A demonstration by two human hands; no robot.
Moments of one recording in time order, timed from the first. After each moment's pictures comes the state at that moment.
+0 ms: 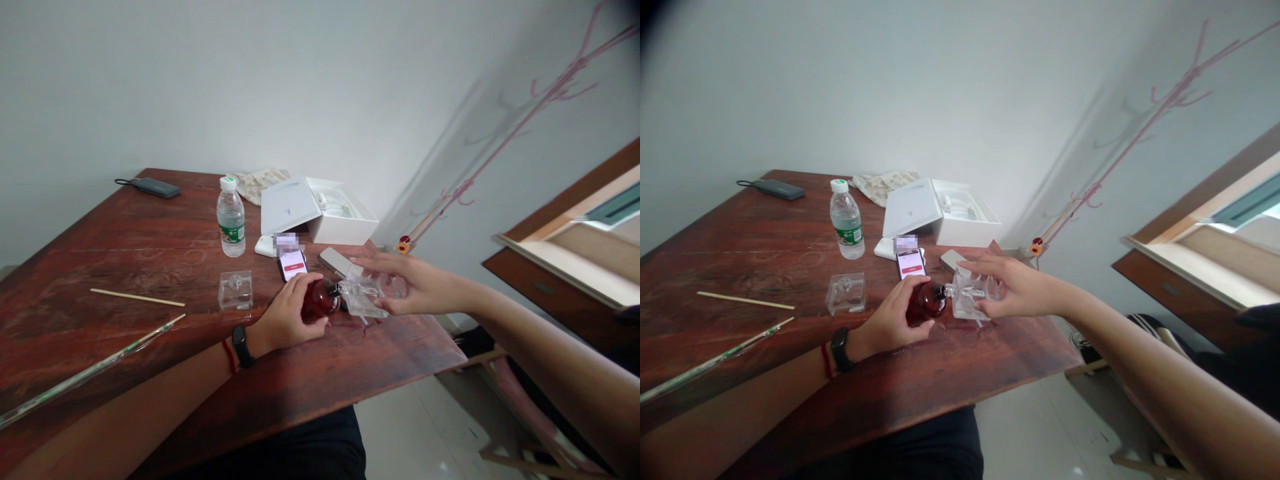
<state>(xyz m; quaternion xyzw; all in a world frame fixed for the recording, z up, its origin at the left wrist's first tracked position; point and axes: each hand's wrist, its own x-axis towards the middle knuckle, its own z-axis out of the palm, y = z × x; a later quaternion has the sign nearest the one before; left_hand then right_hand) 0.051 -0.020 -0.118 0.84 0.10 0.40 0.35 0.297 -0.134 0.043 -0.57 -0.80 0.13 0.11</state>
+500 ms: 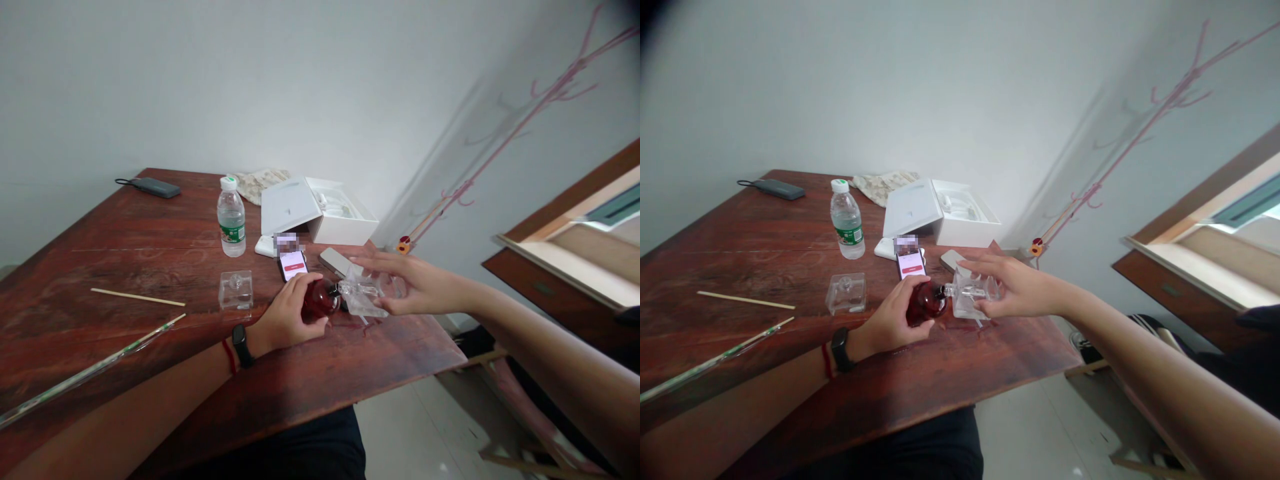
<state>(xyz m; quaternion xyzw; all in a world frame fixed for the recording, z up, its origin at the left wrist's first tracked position) 0.051 -0.020 -0.119 0.84 0.10 0.39 0.35 0.300 -0.134 0.042 -0.57 -0.80 0.13 0.09</state>
